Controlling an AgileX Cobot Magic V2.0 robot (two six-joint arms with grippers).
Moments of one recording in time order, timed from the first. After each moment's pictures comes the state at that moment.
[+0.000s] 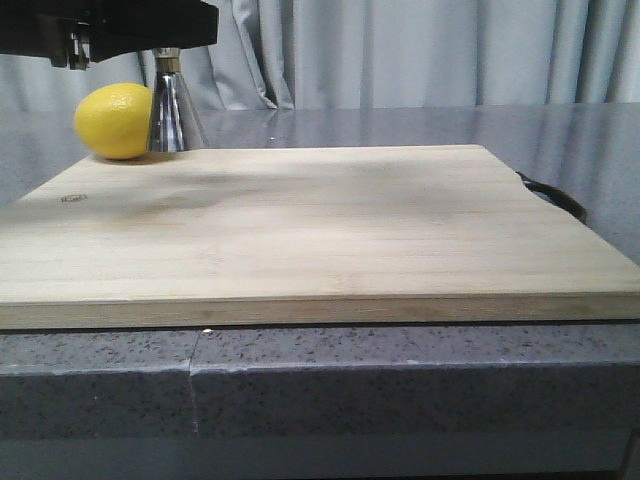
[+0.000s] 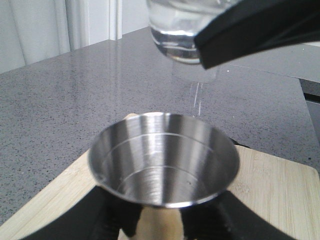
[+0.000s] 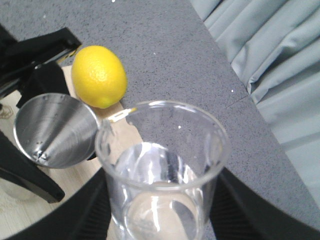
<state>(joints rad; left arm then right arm) -0.13 1.64 -0.94 -1.77 1.16 2.12 0.78 1.62 -1.66 -0.34 0.71 -0.33</state>
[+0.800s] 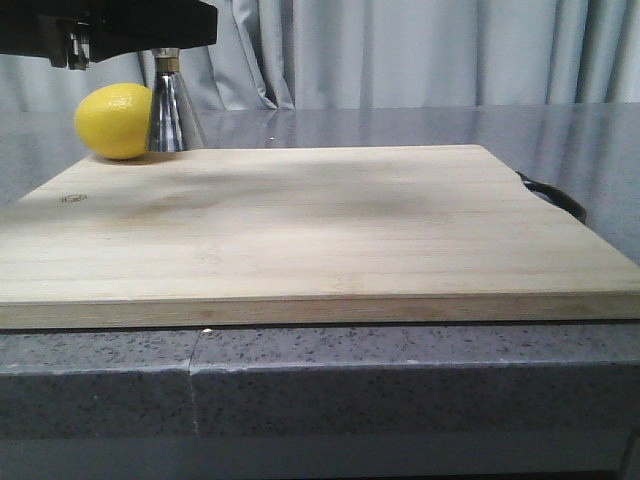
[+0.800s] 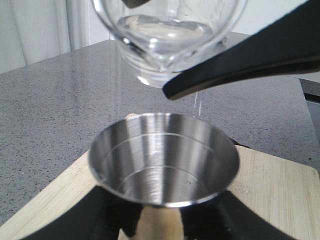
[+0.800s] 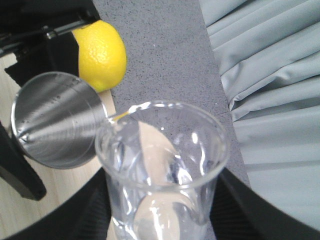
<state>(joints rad) -0.13 1.64 -0.94 -1.77 1.16 2.12 0.82 1.67 -1.67 -0.50 0.71 -0.45</state>
